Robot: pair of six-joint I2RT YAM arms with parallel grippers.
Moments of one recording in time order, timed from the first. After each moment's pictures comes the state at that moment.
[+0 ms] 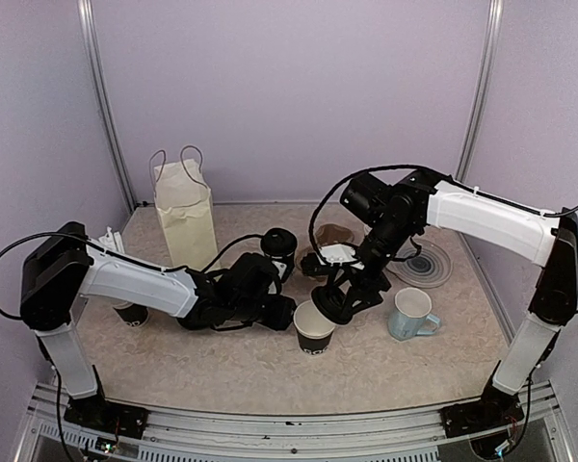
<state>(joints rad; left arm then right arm) -1.00 1.81 1.00 0.06 -0.11 -0.43 0.80 1.72 1.58 -1.14 -0.49 -0.93</state>
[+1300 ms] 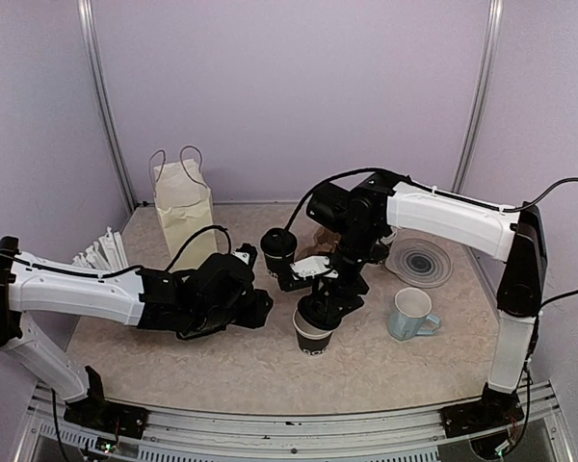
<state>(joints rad) -1.11 1.48 0.91 -0.19 -0.42 -0.66 0.88 1.92 1.78 -1.25 -0.36 -0.94</state>
